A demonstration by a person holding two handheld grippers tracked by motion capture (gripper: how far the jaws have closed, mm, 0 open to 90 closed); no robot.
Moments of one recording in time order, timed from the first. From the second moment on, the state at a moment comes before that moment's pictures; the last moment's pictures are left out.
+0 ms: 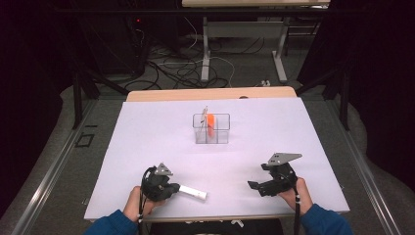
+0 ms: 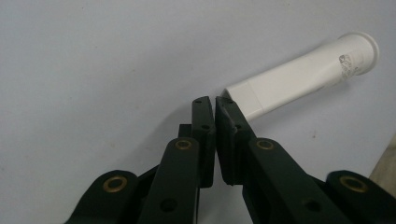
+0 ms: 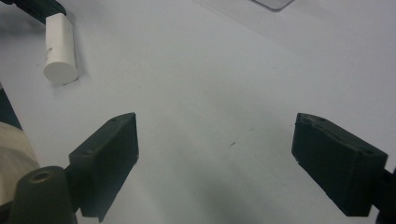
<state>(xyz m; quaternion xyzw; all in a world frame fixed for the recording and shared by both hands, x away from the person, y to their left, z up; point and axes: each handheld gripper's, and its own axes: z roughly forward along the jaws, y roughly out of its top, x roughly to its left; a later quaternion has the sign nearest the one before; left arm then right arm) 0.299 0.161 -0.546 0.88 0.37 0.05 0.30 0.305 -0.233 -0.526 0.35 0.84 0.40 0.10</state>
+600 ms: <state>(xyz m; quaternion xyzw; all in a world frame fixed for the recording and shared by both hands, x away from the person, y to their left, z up) 0.288 0.140 -0.546 0.89 0.34 0.04 0.30 0.306 -0.233 -0.526 0.35 0.84 0.40 0.10</state>
